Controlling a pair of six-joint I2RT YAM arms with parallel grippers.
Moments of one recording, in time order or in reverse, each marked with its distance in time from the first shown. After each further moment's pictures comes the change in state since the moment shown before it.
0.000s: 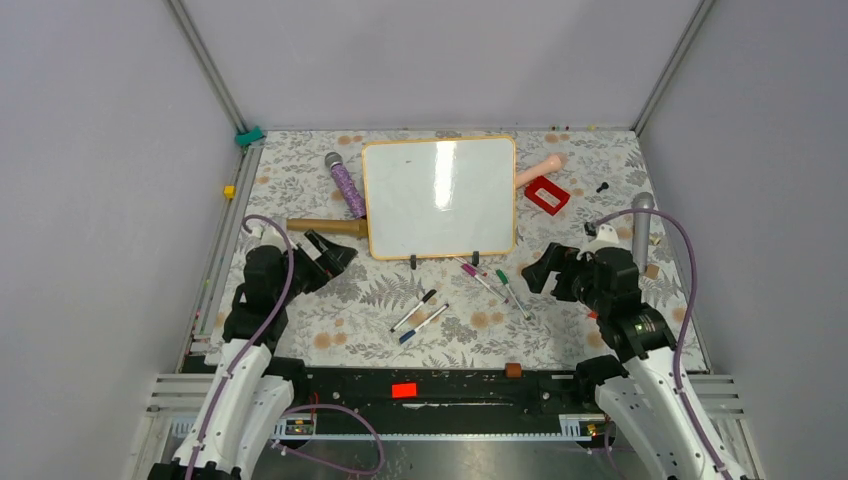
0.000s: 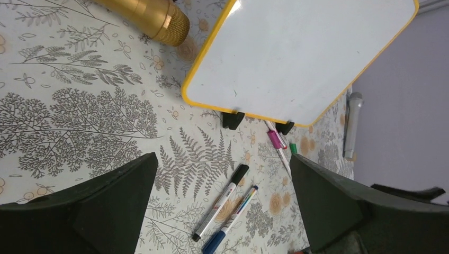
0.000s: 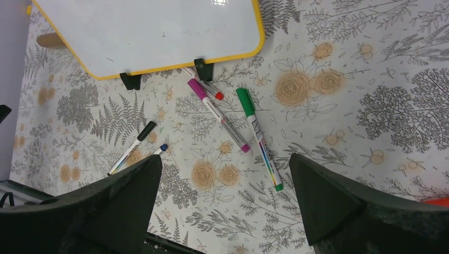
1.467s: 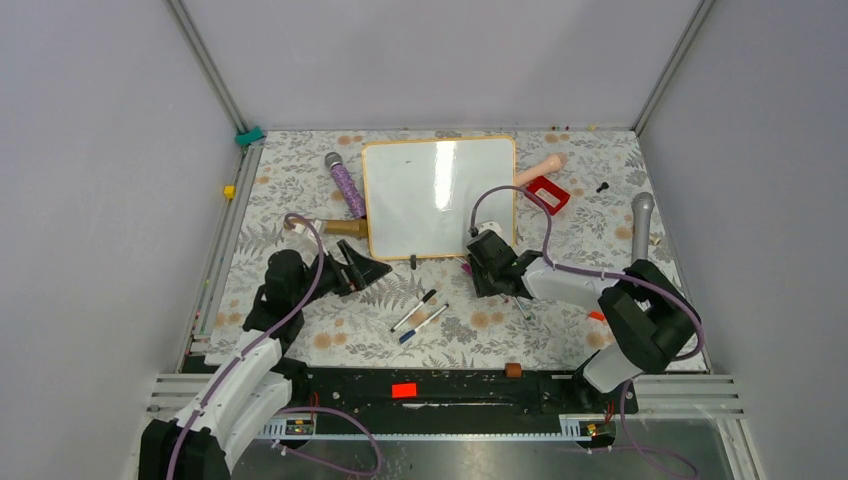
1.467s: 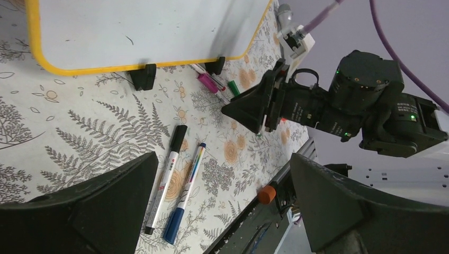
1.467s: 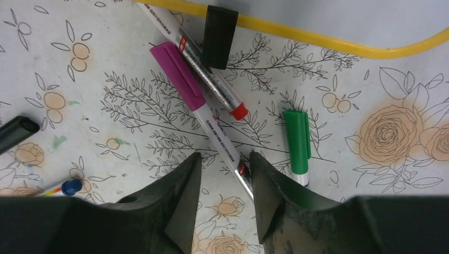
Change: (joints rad) left arm -0.145 0.132 -0.145 0.412 0.311 -0.050; right arm 0.468 1.011 0.183 0.319 0.347 -0.089
